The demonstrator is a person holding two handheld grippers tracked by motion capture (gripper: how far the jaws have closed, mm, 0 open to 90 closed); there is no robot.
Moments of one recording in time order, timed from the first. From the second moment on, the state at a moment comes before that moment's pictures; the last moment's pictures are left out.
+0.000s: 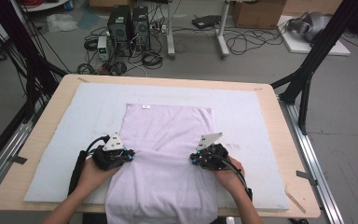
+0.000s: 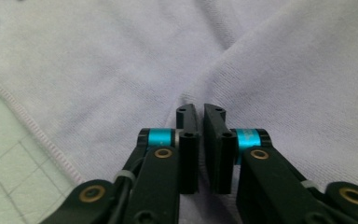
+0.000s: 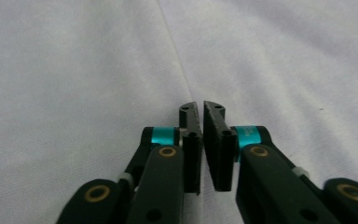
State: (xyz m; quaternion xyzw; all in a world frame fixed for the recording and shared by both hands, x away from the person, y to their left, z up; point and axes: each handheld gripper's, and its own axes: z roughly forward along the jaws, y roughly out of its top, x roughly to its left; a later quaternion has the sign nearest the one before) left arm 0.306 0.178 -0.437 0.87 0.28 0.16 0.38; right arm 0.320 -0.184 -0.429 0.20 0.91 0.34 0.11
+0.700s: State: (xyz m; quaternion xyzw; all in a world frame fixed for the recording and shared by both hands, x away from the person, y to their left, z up) left arm 0.238 0.190 -0.433 0.88 0.20 0.10 0.41; right arm 0.246 -0.195 -0.428 0.13 0.91 0.40 0.06
